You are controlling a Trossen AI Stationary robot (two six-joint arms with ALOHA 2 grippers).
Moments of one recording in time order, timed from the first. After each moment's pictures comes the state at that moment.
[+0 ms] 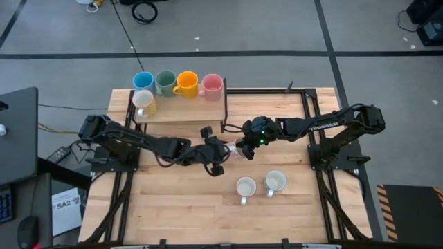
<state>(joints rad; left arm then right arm) -0.22 1.62 1.19 -0.13 -0.58 -0.07 -0.09 1.42 0.79 -0.02 -0.08 0.46</state>
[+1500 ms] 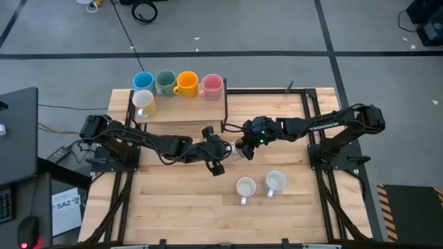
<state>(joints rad) -0.19 1.63 1.19 -0.14 -0.49 -0.12 -0.09 1.42 0.79 -0.01 -0.07 0.47</state>
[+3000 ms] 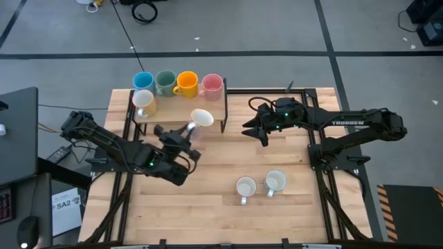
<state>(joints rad) -0.44 1.40 1.19 -0.69 -1.42 -0.76 -0.21 1.13 0.79 -0.02 -0.23 0.39</state>
